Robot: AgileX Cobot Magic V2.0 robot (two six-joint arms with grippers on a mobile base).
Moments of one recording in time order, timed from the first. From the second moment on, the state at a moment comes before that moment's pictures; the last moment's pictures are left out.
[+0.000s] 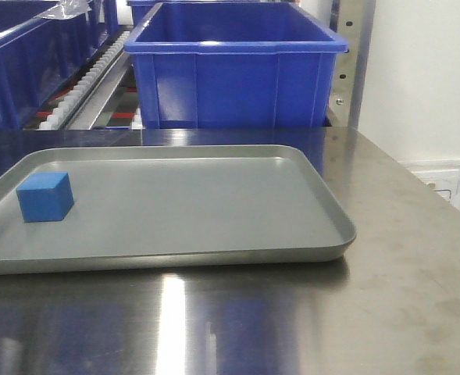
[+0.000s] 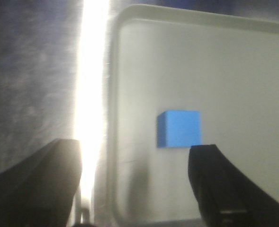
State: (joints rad) left arm -0.22 1.20 -0.91 -0.16 0.68 -0.19; right arm 0.16 0.69 -0.65 -0.04 0.44 0.36
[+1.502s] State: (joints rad) left arm -0.39 1.64 -1.12 -0.09 0.73 -0.29; right arm 0.16 0.69 -0.65 -0.04 0.44 0.36
